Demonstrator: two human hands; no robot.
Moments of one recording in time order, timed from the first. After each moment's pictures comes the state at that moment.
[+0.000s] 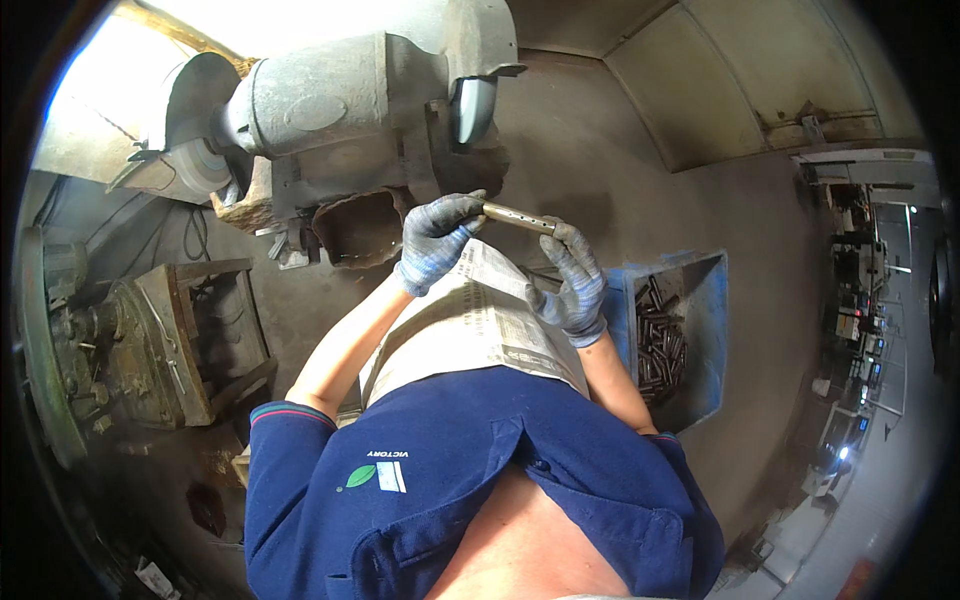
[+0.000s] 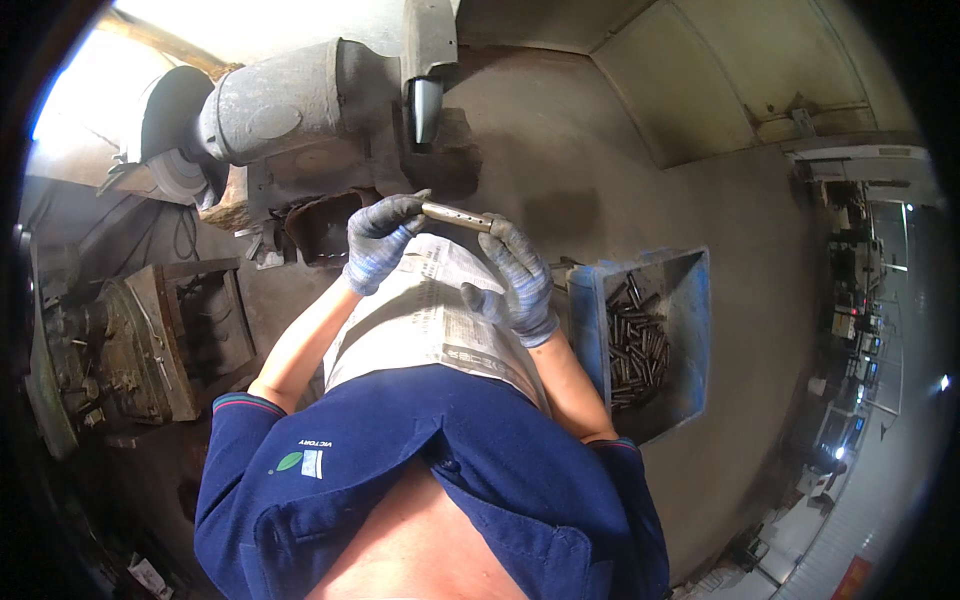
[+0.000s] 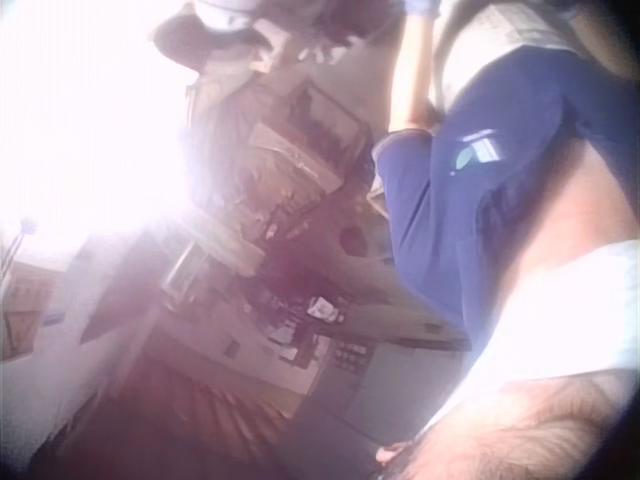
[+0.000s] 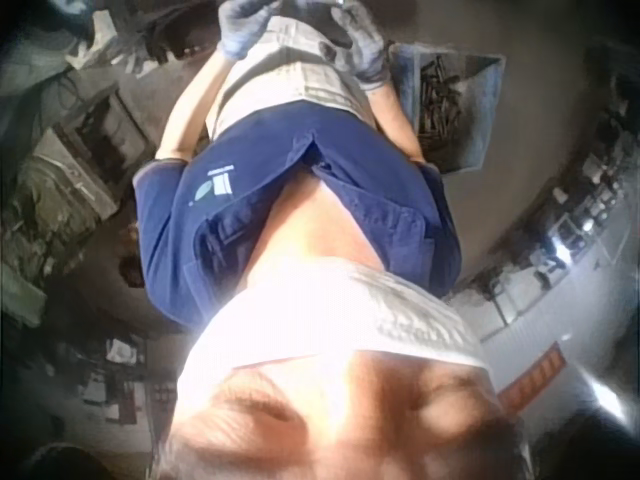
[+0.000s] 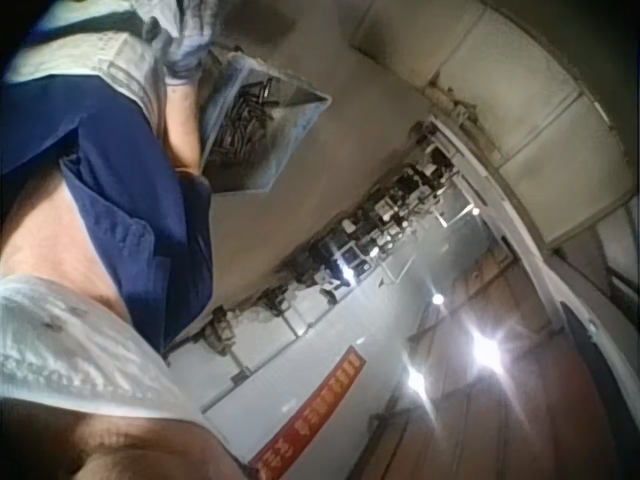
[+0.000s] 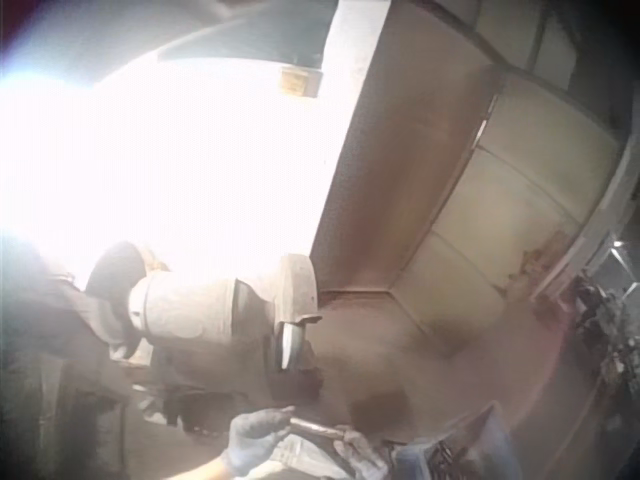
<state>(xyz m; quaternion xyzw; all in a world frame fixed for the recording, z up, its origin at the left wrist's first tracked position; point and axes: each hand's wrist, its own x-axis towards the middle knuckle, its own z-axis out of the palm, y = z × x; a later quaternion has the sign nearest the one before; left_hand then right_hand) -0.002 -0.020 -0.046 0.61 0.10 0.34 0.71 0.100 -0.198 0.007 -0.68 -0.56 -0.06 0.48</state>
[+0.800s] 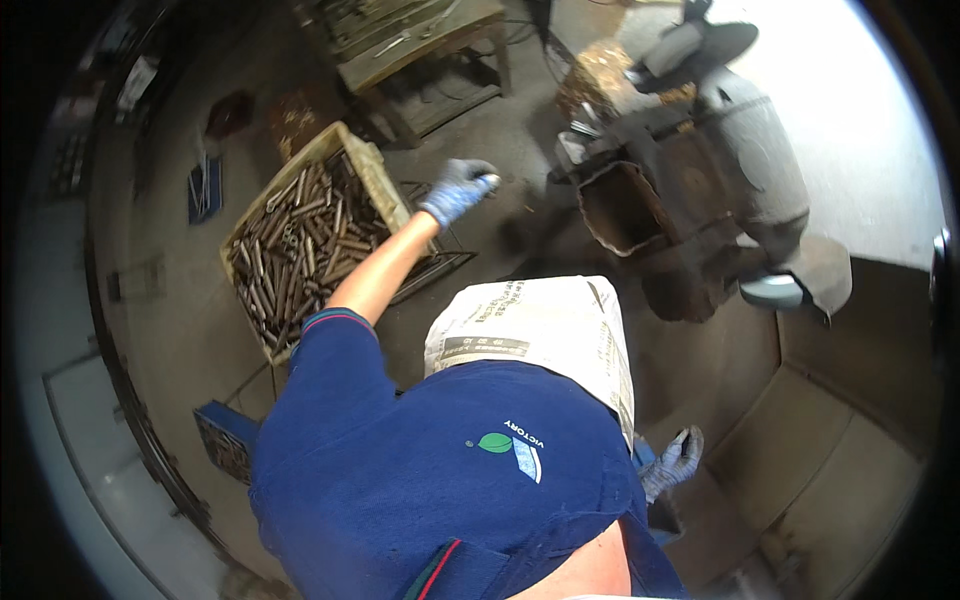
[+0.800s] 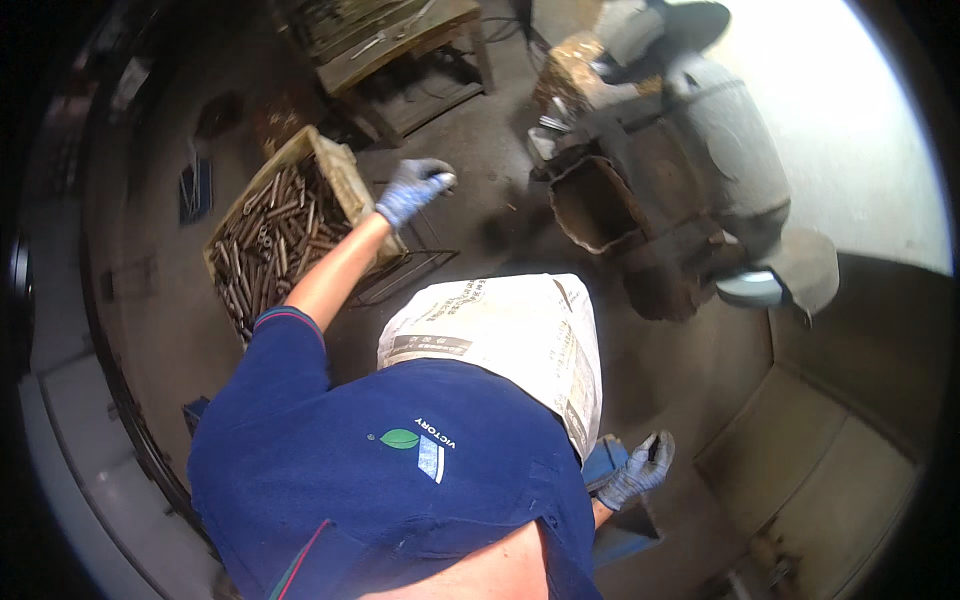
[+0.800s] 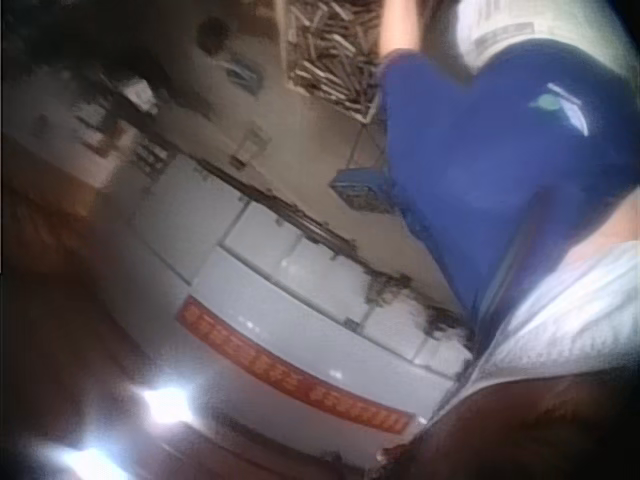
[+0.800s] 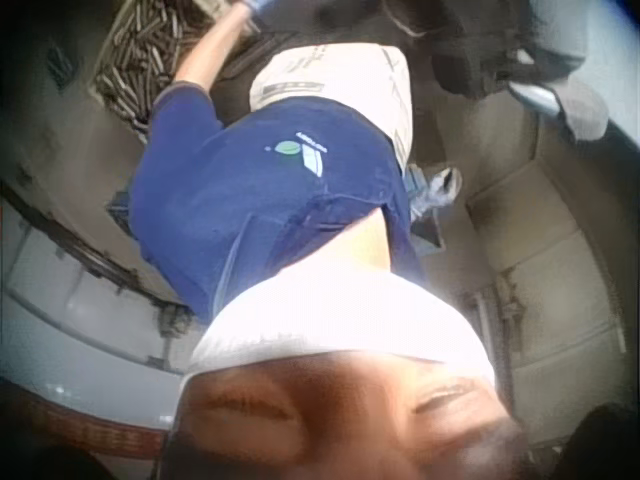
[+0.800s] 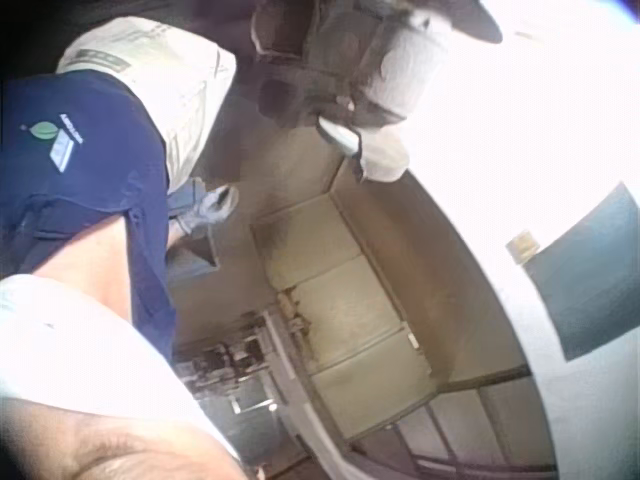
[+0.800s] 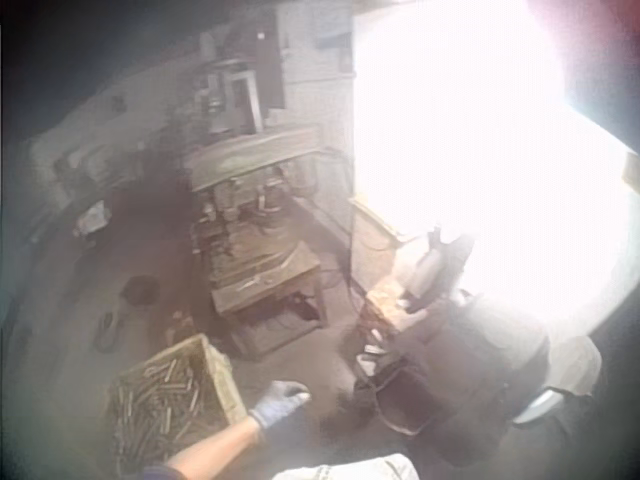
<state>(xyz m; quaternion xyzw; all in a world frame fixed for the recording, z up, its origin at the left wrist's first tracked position) -0.323 -0.062 -0.116 0.50 0.64 0.38 0.44 0.194 -0.304 -0.061 -0.78 -0.45 0.12 0.42</state>
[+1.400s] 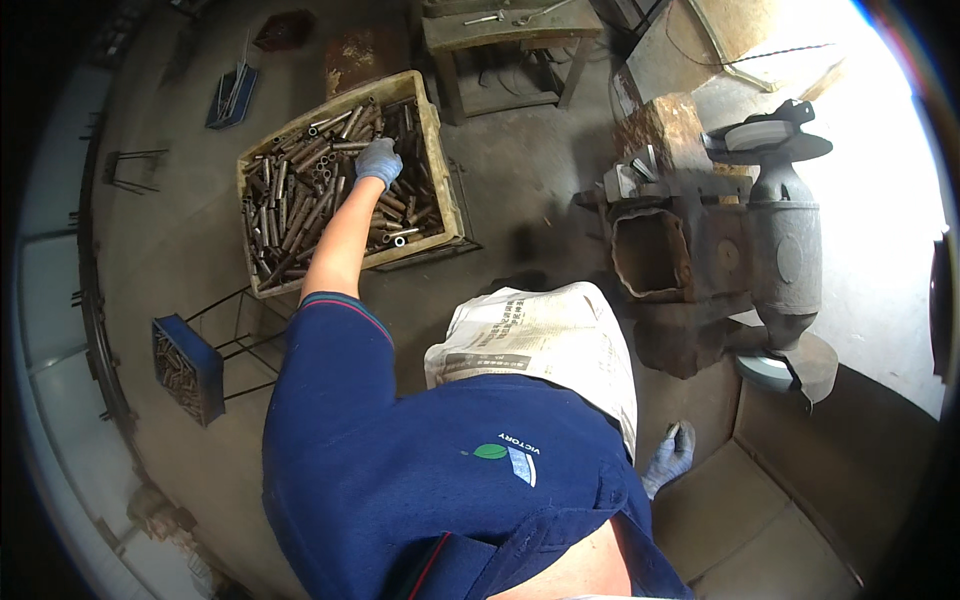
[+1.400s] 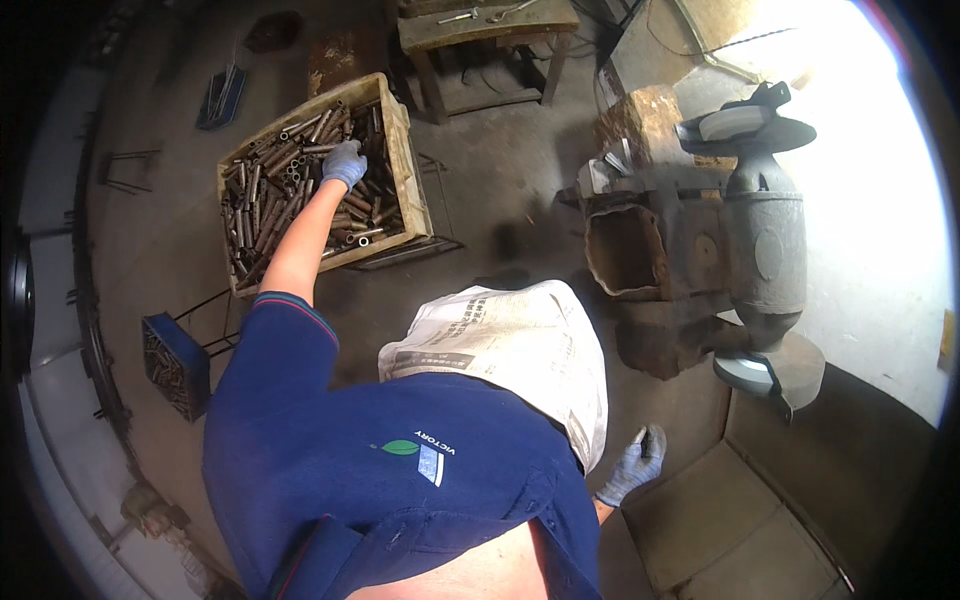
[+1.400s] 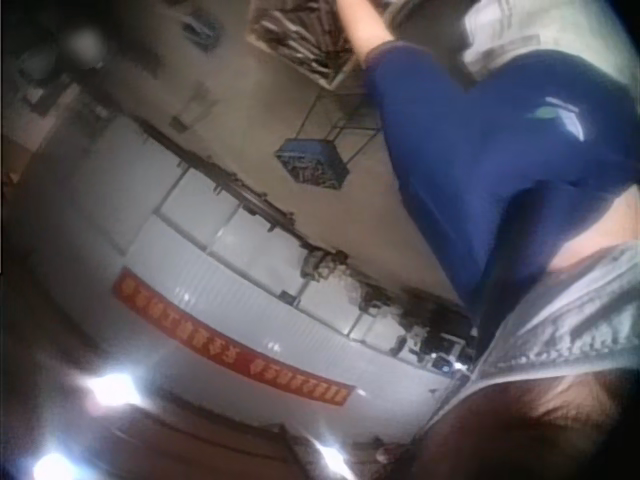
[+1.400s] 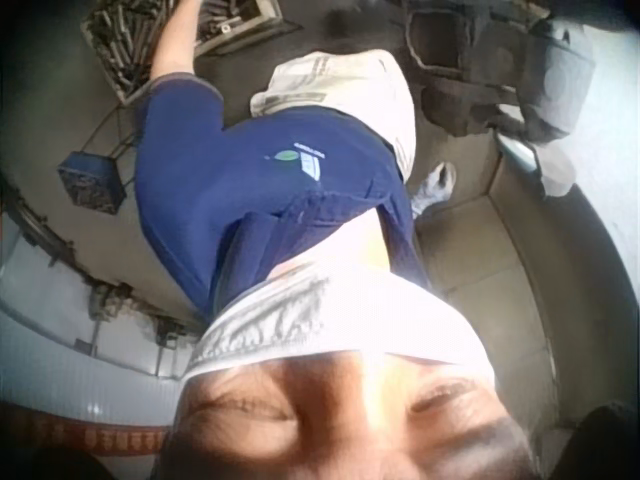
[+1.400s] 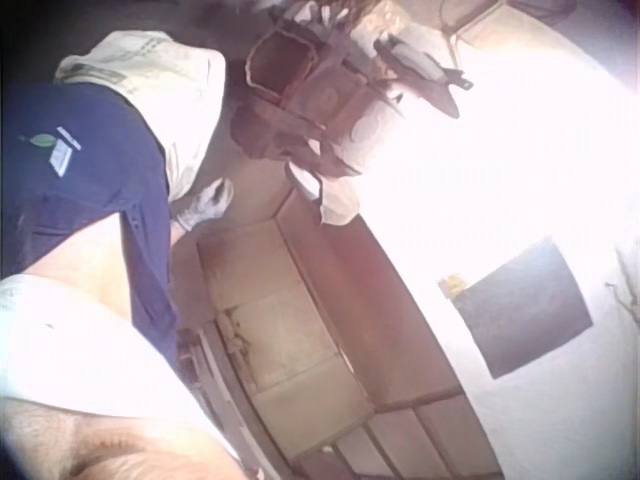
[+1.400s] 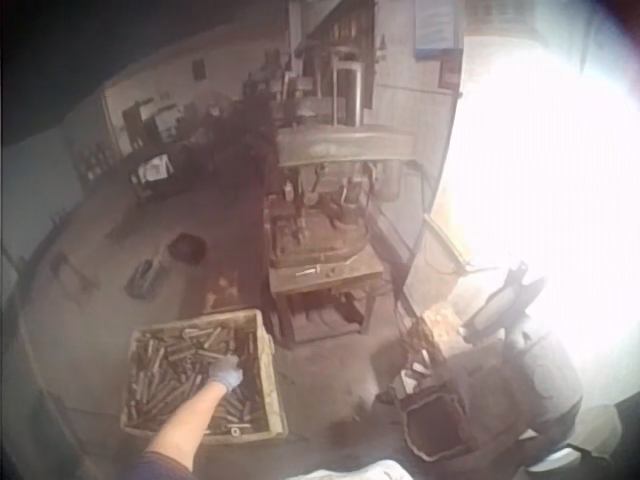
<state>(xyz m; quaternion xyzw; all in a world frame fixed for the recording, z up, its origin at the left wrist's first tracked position) -0.523 -0.161 -0.173 0.32 0.93 -0.02 0.18 0.190 -0.212 -0.071 -0.72 -0.58 0.22 0.31</state>
